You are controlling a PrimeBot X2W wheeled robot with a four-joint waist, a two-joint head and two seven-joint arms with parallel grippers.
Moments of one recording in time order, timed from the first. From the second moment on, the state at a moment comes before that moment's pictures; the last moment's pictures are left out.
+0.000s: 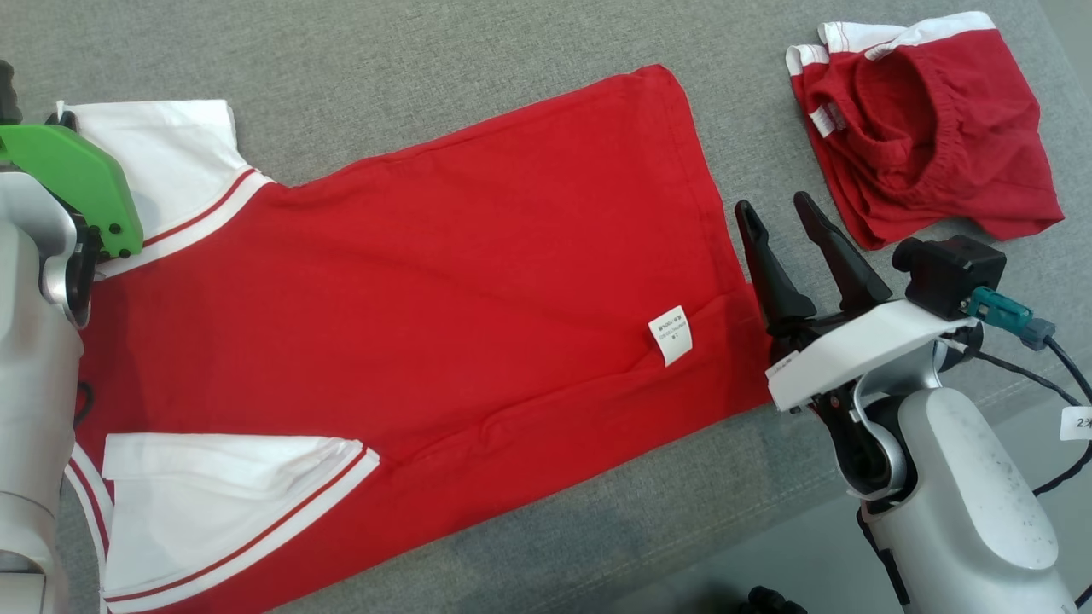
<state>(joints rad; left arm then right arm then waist) -1.05 0.37 -0.33 1.10 -0.41 -0.02 0.09 -0.37 -0.10 0.18 0.14 0.46 0.13 -0.04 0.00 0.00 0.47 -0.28</state>
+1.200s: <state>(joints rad) -0.90 0.27 -0.35 0.82 -0.50 -0.08 -0.09 -0.90 -0.32 0.35 0.71 0.46 0.13 0.25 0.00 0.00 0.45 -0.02</state>
